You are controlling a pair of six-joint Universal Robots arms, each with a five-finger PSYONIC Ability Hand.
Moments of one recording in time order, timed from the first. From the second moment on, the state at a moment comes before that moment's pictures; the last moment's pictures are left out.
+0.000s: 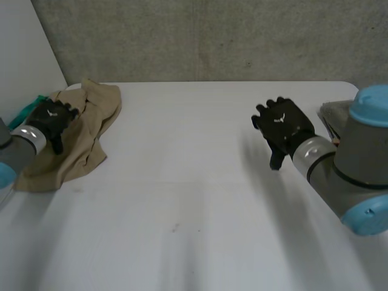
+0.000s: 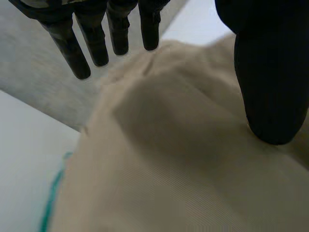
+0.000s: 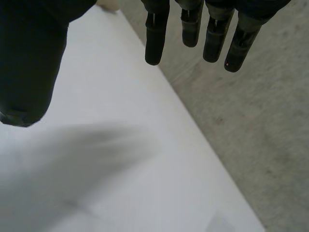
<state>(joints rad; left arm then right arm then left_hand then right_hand) 4.77 -2.39 -1.08 3.23 -1.26 3.88 1.98 -1.16 1.47 -0.10 1.42 2.50 0.26 0.26 0.26 0.26 0.09 0.40 0.22 0.21 0.23 0.06</state>
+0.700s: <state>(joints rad) 4.01 -2.09 -1.46 3.36 -1.21 3.33 1.83 -1.30 1.53 -0.10 1.41 2.51 0.33 0.35 0.36 0.34 0.17 0.40 0.22 0.21 0.23 0.06</state>
